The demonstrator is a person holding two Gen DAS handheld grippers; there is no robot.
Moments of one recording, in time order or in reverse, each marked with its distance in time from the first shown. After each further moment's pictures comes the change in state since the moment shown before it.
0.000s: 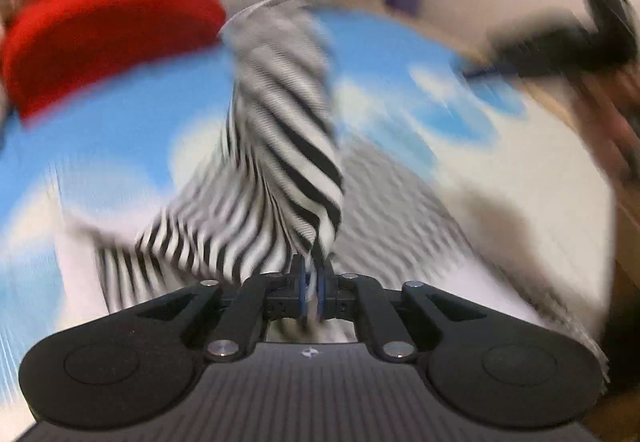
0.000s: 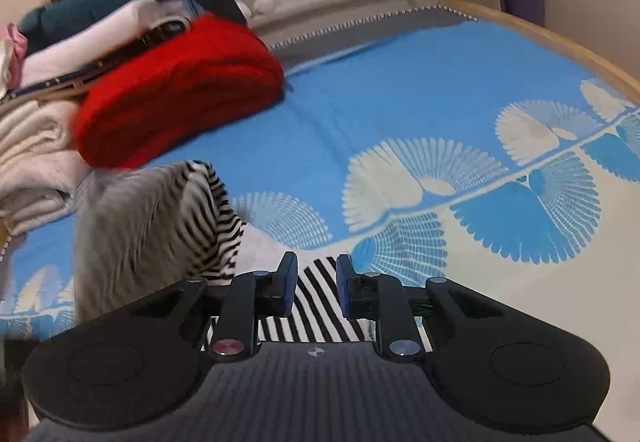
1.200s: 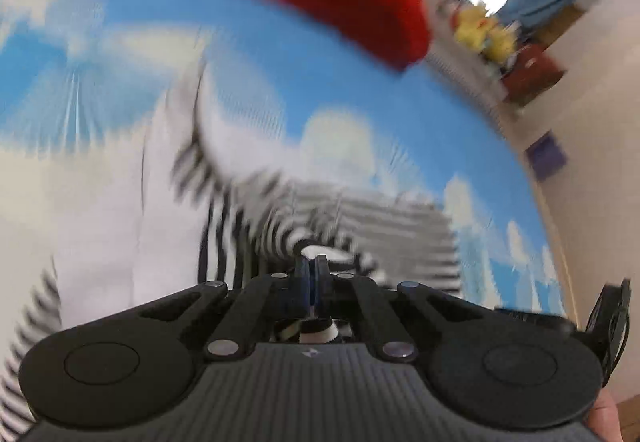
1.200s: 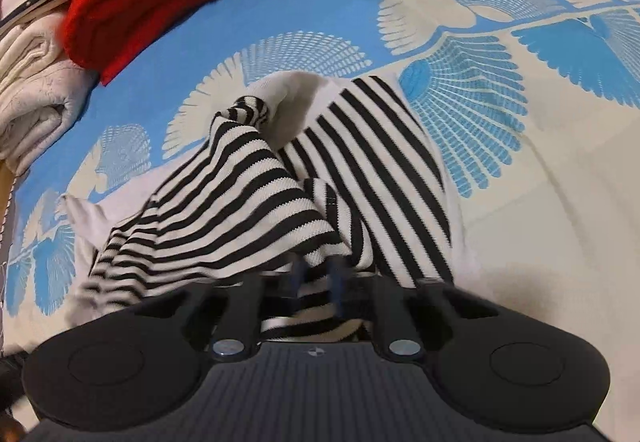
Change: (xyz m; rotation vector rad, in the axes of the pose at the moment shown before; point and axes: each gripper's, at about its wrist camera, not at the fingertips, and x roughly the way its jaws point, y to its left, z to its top) left arm 0.001 0.065 -0.027 -0.757 -0.193 0.147; right arm 0.086 0.028 -0.087 0.076 0.331 0.070
